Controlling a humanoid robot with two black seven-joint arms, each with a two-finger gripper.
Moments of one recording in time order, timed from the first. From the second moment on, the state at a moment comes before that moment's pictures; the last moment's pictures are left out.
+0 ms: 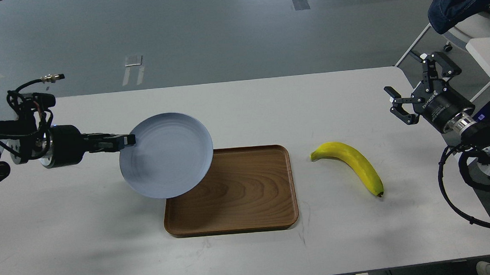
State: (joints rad) left arm -0.97 0.80 -0.19 -1.10 1.45 -0.40 -0.49; right arm 0.70 -0.68 0.30 0.81 0.12 0.49 0.49
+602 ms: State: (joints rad) left arm -1.02 0.37 -0.13 -0.90 1.58 -0.43 -0.49; right arm 0.68 -0.74 0.28 0.81 0.12 0.49 0.49
